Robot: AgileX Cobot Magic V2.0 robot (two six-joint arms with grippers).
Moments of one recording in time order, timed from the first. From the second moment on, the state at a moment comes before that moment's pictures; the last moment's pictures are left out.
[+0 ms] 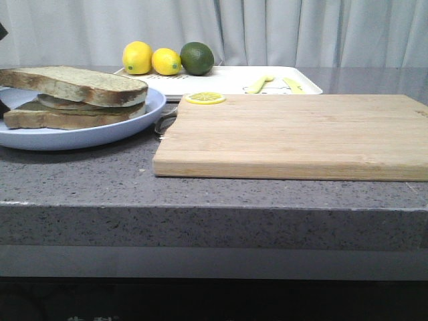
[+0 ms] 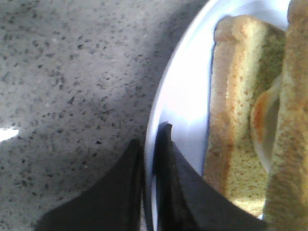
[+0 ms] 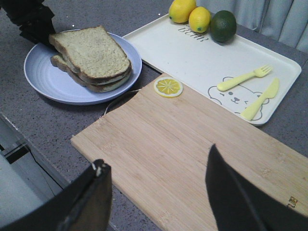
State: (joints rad) left arm 0.12 1.77 -1.39 -0.53 1.04 0.30; right arm 0.44 0.74 -0.91 0.23 0.66 -0.29
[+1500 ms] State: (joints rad) left arm 0.00 2.29 -2.14 -0.79 0.99 0.04; right arm 0.44 0.74 -0.91 0.25 0.70 -0.29
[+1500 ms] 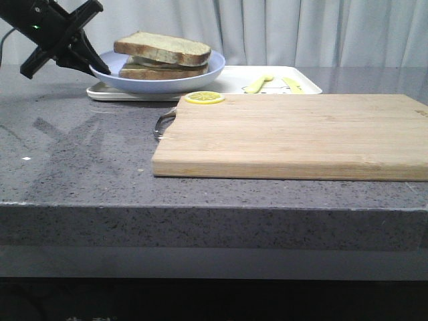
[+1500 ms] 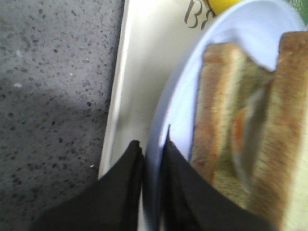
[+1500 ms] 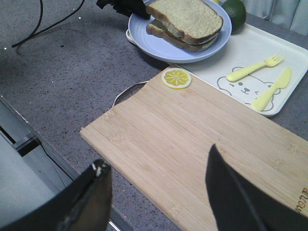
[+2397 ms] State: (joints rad) left arm 0.00 2.00 -2.15 -0.79 1.19 0.27; right arm 0.44 0.74 -0.91 0.26 0.71 -0.29
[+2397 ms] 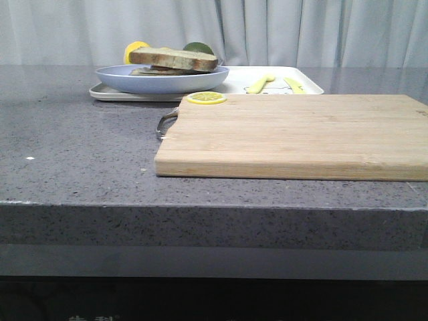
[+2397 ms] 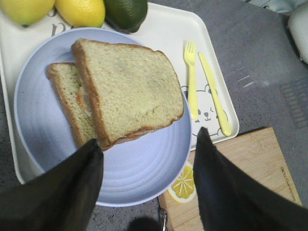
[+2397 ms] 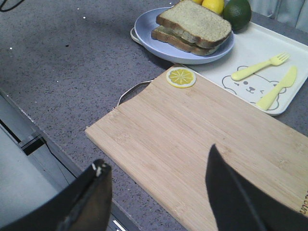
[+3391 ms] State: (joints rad) left arm -0.08 1.18 -1.30 -0.67 1.10 0.55; right arm 0.44 0.74 -0.91 0.24 0.71 -0.29
